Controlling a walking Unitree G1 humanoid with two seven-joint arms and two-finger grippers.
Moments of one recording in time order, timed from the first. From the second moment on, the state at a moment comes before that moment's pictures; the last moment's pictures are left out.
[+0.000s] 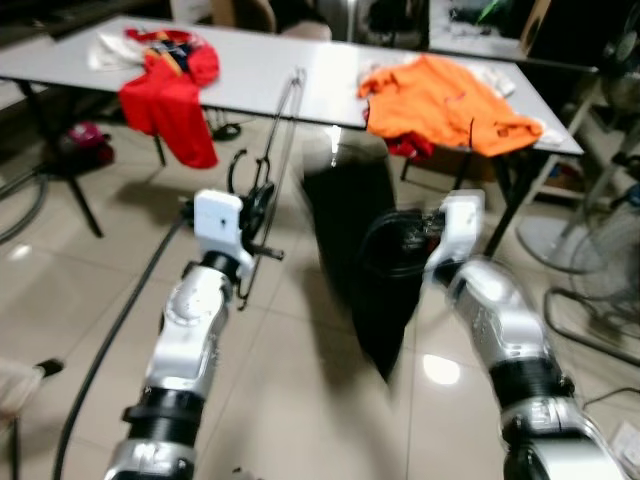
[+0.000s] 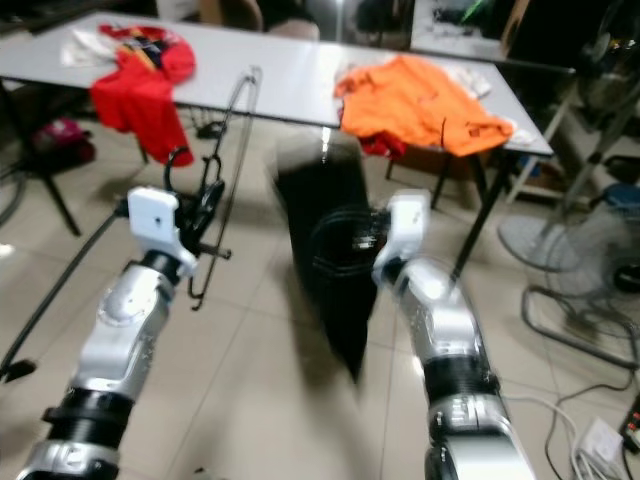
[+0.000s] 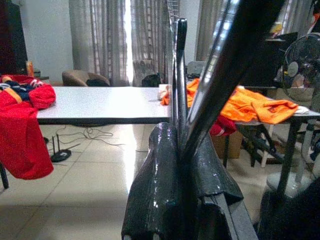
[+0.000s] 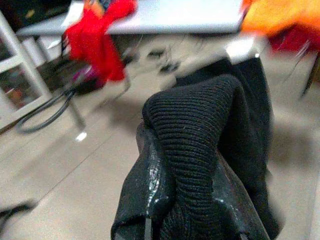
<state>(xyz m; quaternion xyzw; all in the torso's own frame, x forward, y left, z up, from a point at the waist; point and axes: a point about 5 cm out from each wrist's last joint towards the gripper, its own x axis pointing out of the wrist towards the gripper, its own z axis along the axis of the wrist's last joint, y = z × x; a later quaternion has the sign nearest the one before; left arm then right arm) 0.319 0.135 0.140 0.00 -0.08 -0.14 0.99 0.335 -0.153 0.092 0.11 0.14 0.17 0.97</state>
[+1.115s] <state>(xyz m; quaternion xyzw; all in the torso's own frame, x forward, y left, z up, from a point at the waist) 0.280 0.152 0.071 0.05 0.07 0.02 1.00 0.324 -0.174 0.046 0.02 0.18 0.11 0.98</state>
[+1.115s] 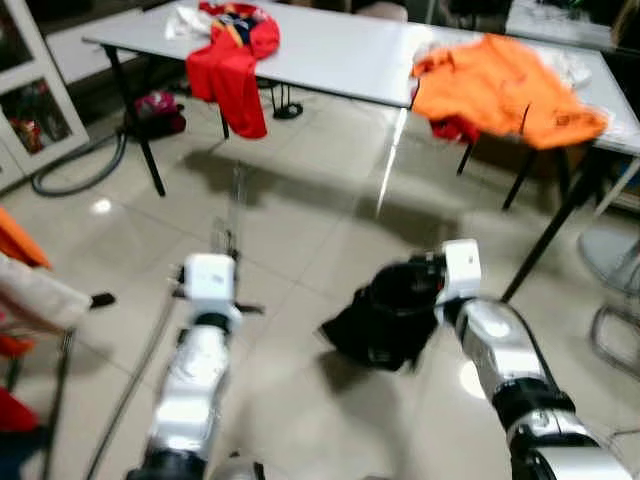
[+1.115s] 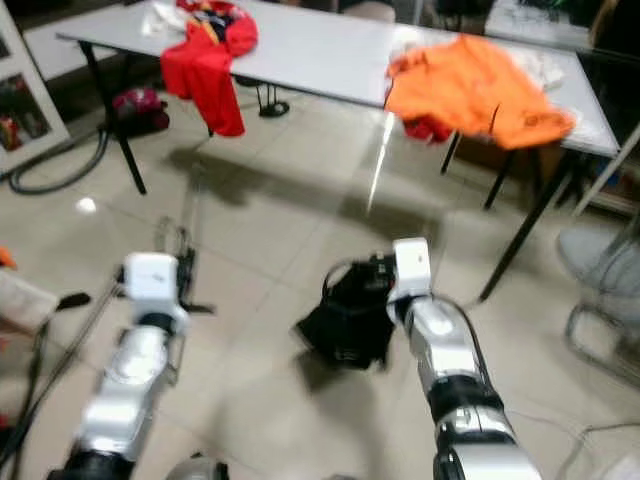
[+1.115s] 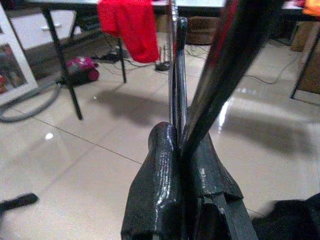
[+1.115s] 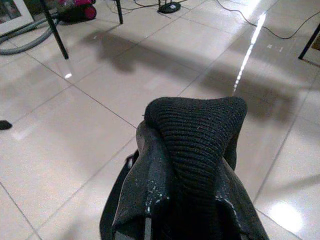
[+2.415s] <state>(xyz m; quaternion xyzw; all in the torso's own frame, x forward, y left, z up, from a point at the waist) 0.232 0.176 0.064 0.04 0.09 -0.02 0.99 0.261 -0.185 0.013 0.06 0.19 0.11 0.97</state>
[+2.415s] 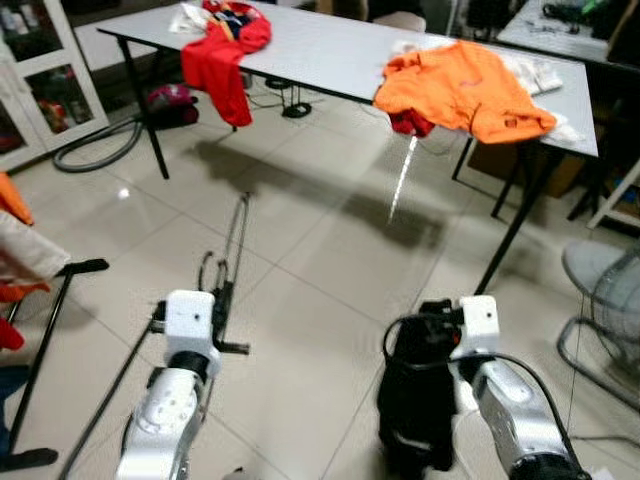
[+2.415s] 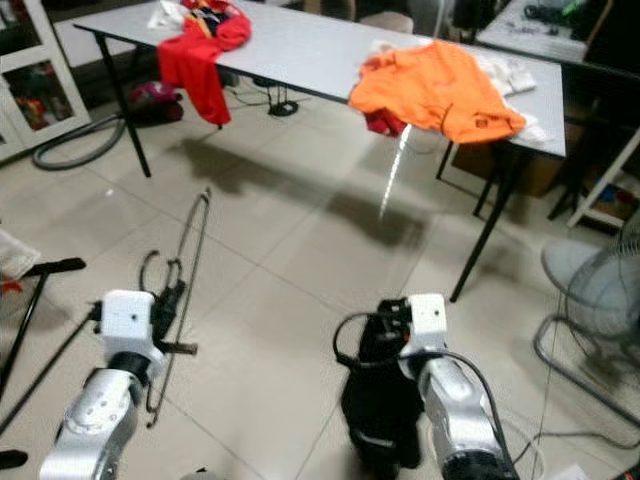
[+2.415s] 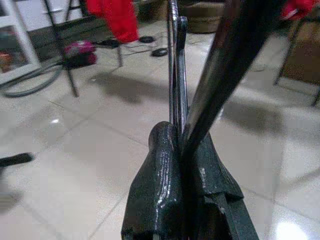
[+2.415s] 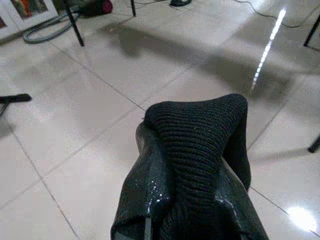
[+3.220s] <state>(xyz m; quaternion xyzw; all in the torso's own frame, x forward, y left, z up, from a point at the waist) 0.213 0.192 0.059 0.07 0.12 0.04 0.99 0.174 -0.183 -0.034 0.08 0.28 0.15 0.95</state>
